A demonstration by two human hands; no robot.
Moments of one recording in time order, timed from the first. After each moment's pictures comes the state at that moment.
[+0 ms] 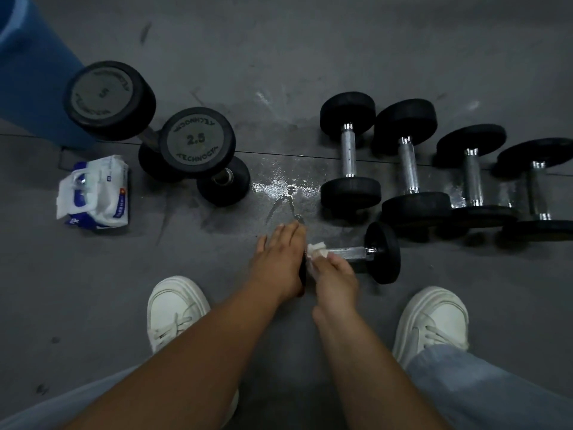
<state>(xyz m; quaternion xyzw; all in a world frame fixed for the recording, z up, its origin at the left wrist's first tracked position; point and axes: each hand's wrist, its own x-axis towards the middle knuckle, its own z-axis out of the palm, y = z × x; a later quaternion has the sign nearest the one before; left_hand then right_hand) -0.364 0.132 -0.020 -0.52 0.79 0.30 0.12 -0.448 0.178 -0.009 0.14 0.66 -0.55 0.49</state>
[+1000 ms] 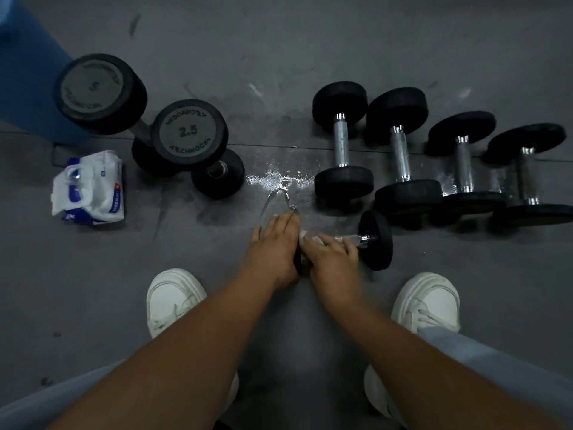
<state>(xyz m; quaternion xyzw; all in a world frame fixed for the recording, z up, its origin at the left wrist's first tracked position) -0.365 0.128 -0.018 -0.52 0.79 0.31 0.13 -0.486 0.198 -0.025 -0.64 0.74 -0.07 0.23</state>
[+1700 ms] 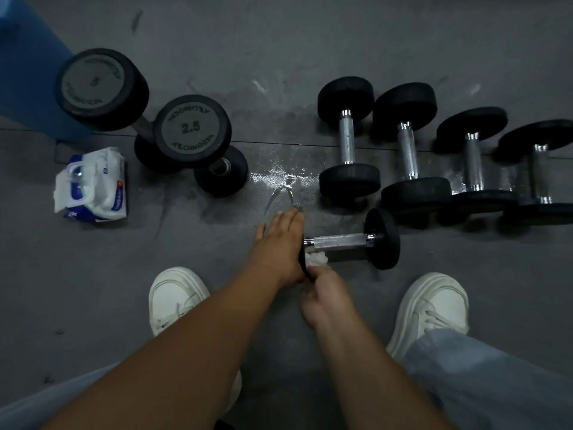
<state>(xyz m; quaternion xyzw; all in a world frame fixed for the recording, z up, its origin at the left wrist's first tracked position) -0.364 0.128 -0.020 -0.52 0.79 0.31 0.11 -0.435 0.188 -0.020 0.28 0.55 -0.51 0.60</state>
